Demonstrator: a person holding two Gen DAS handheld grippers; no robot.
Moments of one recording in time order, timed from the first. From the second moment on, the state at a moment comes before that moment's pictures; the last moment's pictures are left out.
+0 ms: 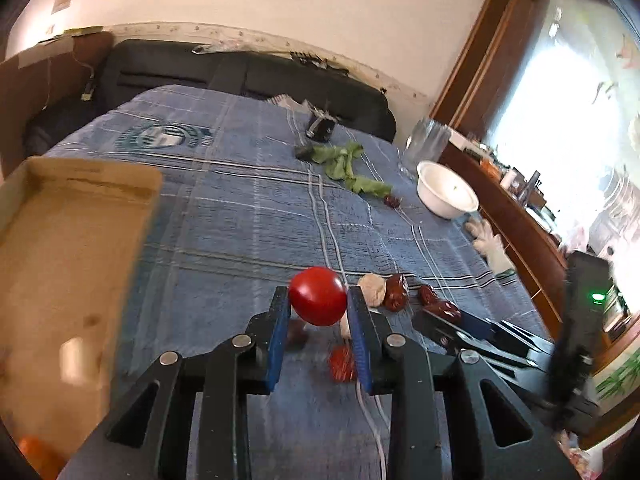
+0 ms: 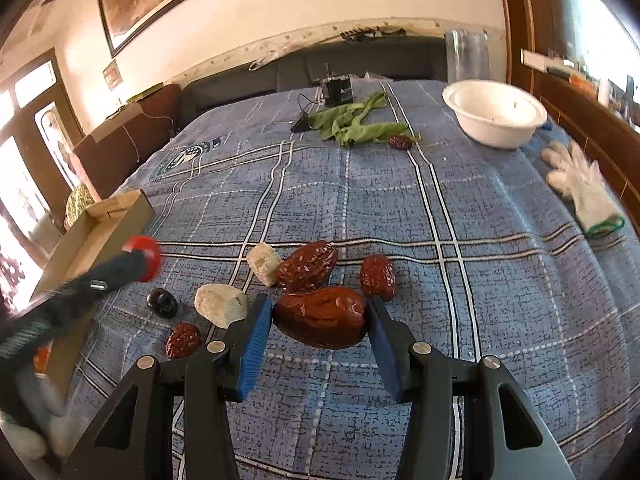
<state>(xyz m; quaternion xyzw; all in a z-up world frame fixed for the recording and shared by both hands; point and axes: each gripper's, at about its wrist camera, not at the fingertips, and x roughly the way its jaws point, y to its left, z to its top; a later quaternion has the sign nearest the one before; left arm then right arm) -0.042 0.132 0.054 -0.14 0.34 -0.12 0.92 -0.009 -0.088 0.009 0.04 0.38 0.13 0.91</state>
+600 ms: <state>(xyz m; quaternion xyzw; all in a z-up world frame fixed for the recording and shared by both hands) -0.103 0.320 0.054 -0.19 0.37 0.07 0.91 -0.080 0.089 0.045 0.00 0.39 0.35 0.85</state>
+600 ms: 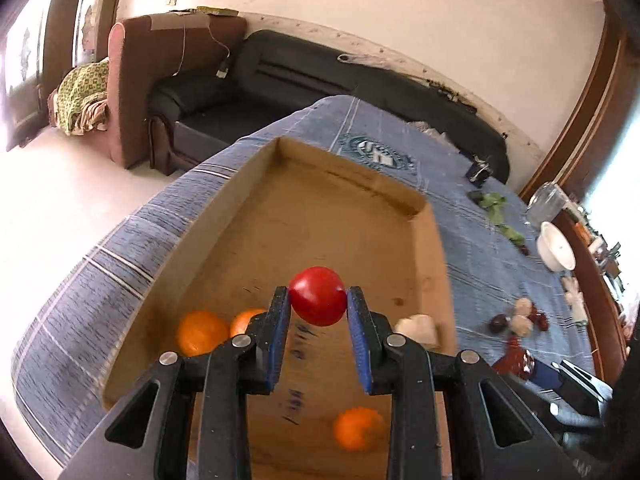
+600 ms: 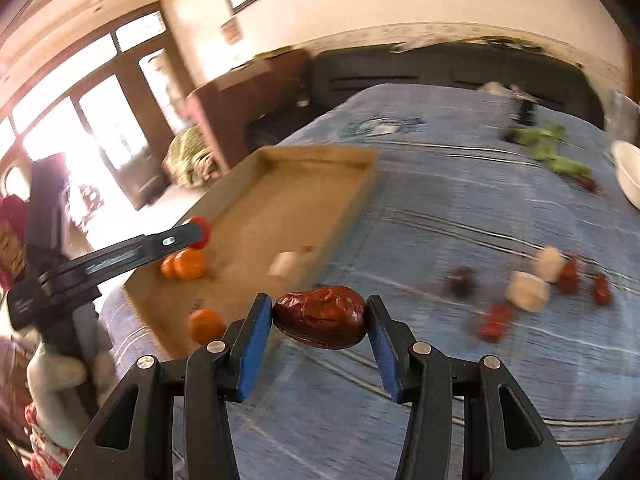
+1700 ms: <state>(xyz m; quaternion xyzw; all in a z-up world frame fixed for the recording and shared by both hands) -0.134 0.332 0.085 -0.23 0.33 0.09 0.91 -0.089 0.158 0.031 -0.07 0.39 0.38 0.84</state>
